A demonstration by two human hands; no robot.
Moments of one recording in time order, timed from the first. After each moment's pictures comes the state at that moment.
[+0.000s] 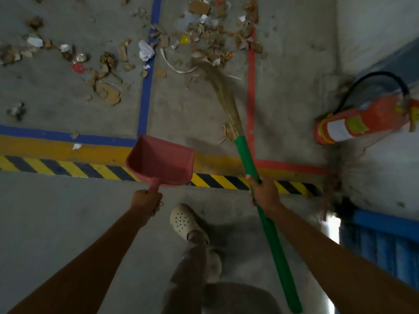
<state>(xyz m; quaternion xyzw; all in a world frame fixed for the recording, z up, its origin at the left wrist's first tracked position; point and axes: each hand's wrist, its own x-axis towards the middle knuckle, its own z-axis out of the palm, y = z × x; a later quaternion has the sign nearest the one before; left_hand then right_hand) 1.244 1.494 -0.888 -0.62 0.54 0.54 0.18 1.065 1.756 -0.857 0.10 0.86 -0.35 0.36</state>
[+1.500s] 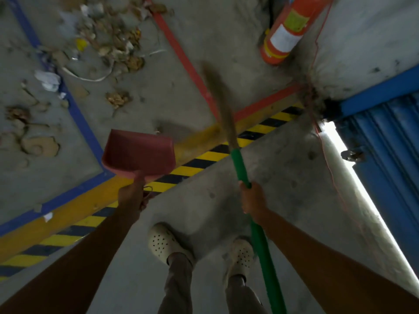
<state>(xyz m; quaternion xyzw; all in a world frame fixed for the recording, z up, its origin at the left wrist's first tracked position) 1.197 1.460 -0.956 -0.50 0.63 0.55 0.22 1.226 1.772 -0.956 0.42 0.78 -0.37 0.27</state>
